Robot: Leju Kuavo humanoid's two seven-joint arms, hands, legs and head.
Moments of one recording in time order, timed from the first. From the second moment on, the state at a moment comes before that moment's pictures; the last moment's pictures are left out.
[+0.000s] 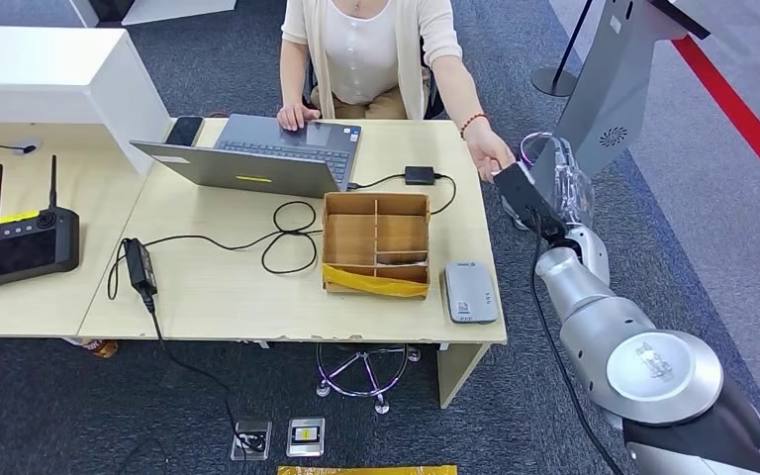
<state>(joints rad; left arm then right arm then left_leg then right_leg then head) -0.09 -0.09 0.04 -0.17 0.10 0.57 -0.05 -1.05 -0.02 -0.83 -0.02 1.57 -0.46 -0.45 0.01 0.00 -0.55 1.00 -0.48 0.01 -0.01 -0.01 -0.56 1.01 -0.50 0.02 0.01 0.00</state>
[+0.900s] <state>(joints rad) -0.09 -0.09 0.04 -0.17 0.11 0.58 -0.05 -1.06 -0.02 -0.82 -0.02 1.57 -0.45 -0.43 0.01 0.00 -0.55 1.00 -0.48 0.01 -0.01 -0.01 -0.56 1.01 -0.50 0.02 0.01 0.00</state>
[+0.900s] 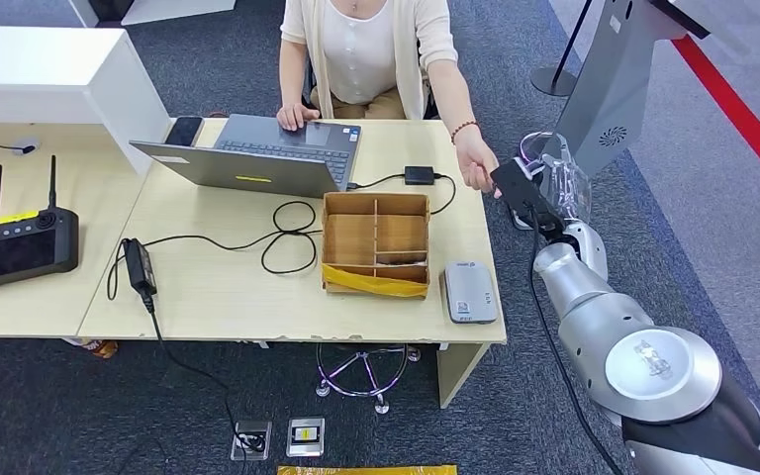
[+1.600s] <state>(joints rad) -0.09 -0.09 0.02 -0.17 0.12 0.57 -0.04 -1.01 -0.04 -0.80 -0.02 1.57 -0.45 -0.39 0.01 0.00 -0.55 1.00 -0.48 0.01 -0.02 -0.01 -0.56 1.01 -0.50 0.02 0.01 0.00</state>
